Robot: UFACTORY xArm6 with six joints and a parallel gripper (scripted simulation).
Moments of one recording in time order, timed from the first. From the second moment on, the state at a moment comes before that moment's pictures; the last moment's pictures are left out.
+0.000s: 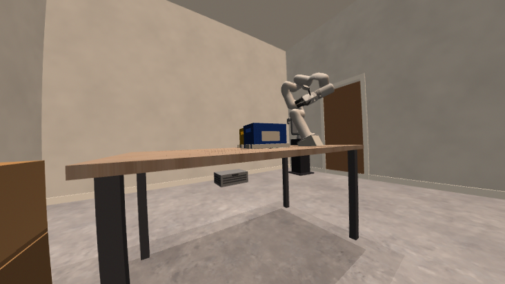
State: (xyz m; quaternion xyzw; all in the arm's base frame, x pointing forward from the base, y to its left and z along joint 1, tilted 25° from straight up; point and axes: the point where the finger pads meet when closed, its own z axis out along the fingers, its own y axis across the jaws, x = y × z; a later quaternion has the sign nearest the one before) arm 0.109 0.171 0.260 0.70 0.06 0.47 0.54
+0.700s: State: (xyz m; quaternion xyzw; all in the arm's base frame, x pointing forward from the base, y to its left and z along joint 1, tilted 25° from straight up) arm 0.107 0.232 0.219 0.79 0.12 0.28 0.54
